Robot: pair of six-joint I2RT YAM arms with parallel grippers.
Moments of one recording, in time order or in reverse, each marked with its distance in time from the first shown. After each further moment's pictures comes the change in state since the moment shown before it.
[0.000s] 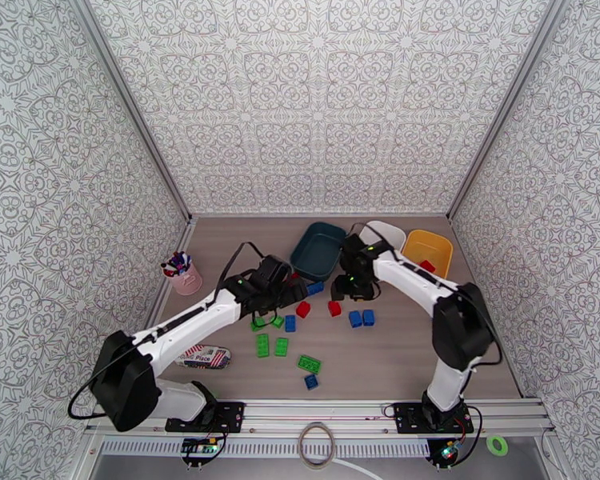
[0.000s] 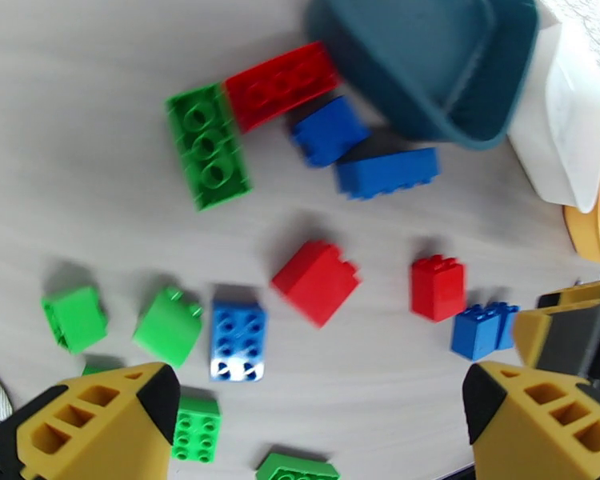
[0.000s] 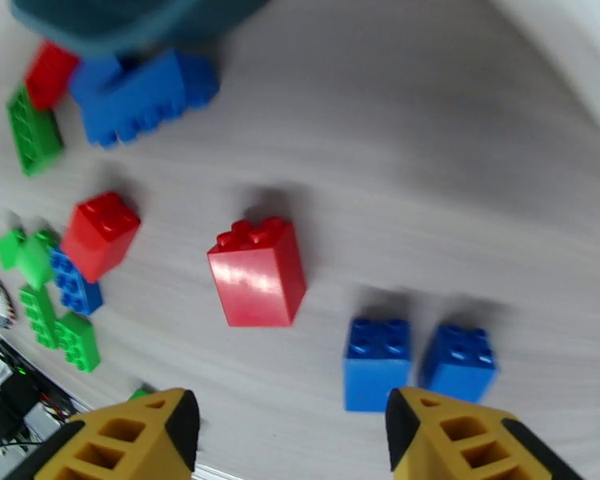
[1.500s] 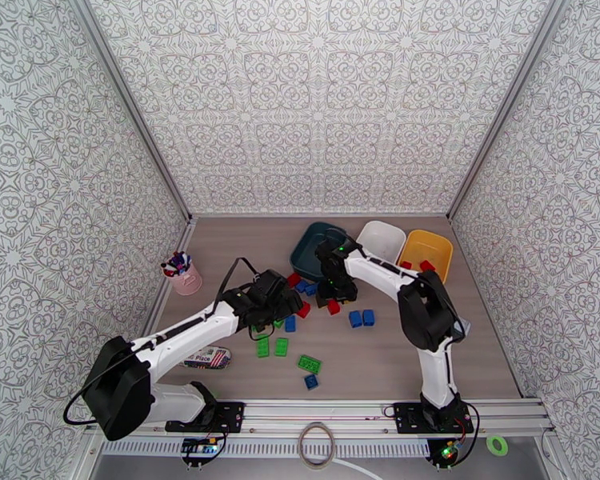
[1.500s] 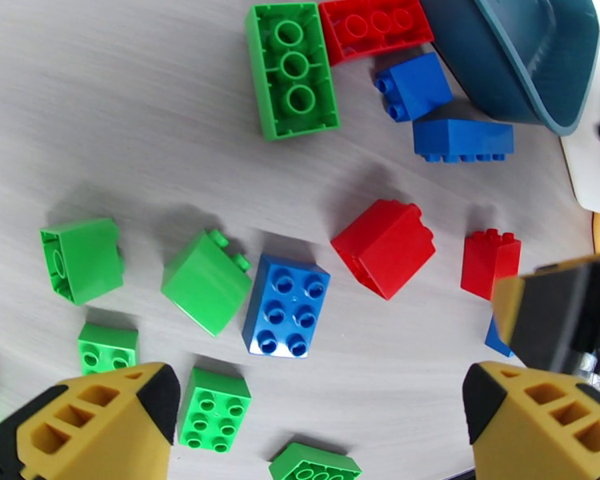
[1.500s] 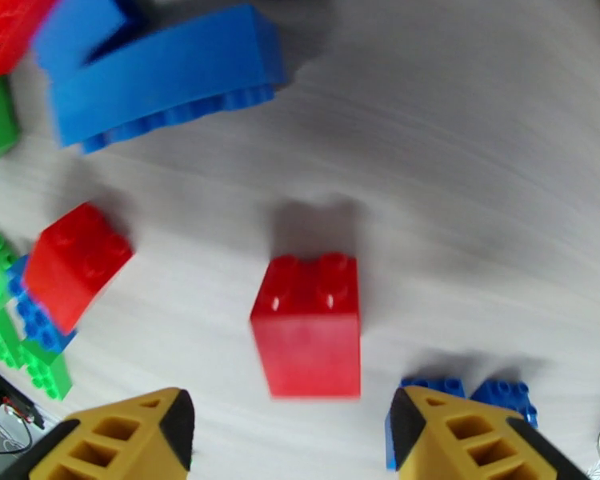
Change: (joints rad) left arm -0.034 -0.016 -0.098 0.035 -0.006 -0.111; right arm 0.073 0.222 0.189 -0.084 0.073 -0.035
